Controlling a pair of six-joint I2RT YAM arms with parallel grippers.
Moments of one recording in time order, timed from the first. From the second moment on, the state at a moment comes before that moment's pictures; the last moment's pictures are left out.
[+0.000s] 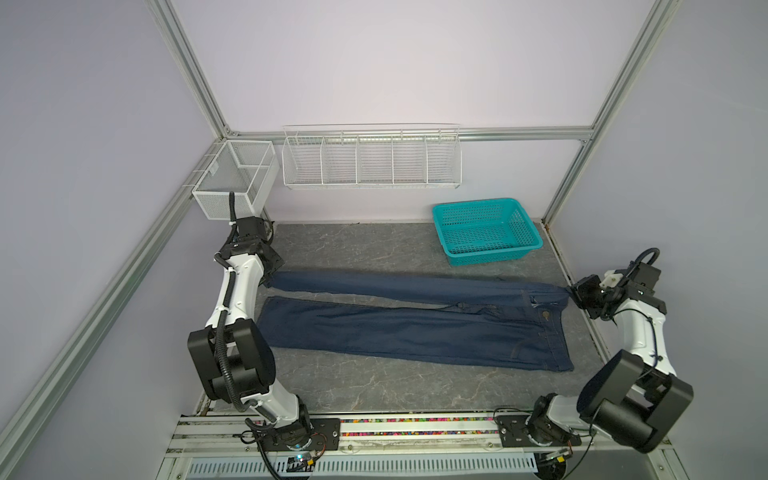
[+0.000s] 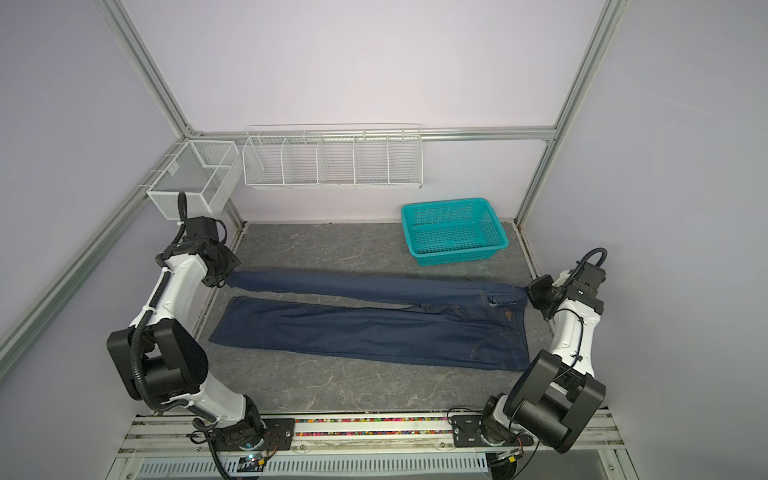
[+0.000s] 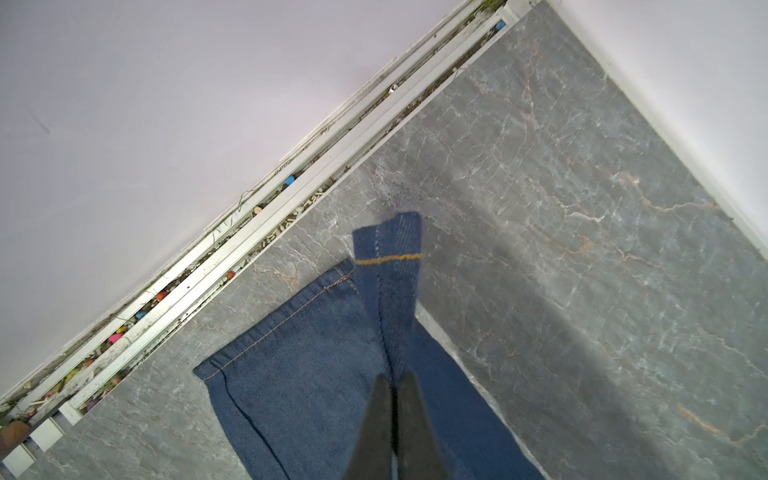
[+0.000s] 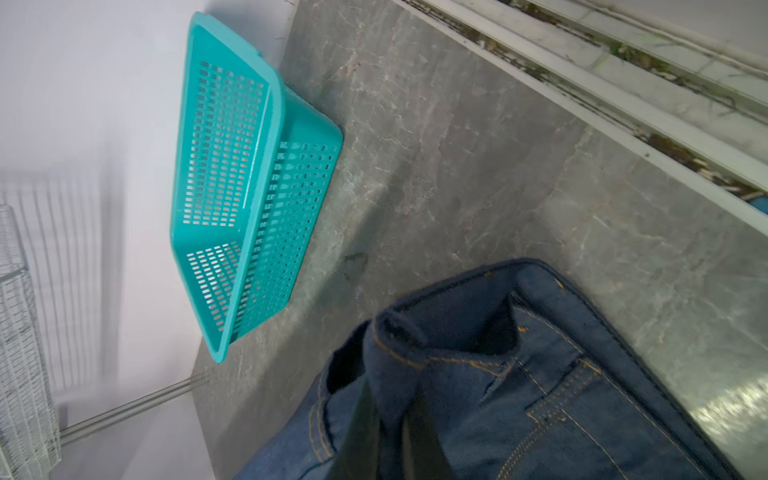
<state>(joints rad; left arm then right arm) 0.19 1.62 1.42 -0.83 -0.19 -0.54 -0.63 1.33 1.01 -0.66 -0.50 0.52</state>
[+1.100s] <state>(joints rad) 0.23 1.39 1.04 -0.72 -0.29 -0.59 -0.68 0.96 0.67 -0.89 -0.21 0.65</state>
